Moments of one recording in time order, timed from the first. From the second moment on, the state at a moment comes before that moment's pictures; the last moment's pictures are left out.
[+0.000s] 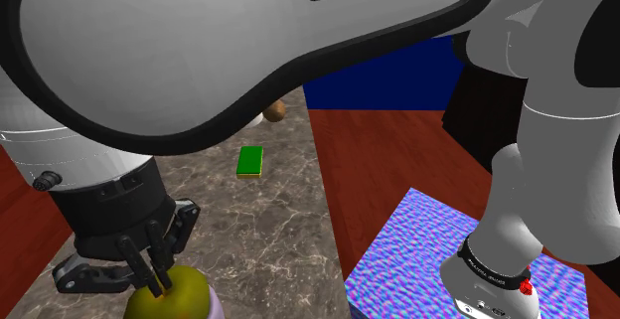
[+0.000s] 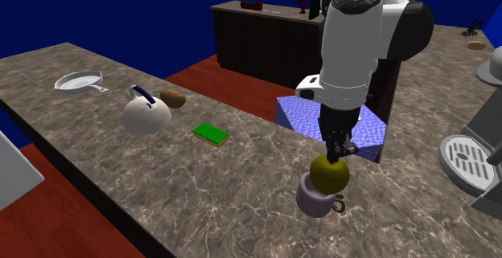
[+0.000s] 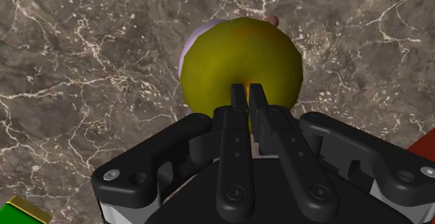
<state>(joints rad) 0.52 0.35 0.49 -1.48 -0.03 1.77 0.98</state>
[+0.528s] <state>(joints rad) 0.52 0.35 0.49 -1.48 -0.03 1.77 0.98</state>
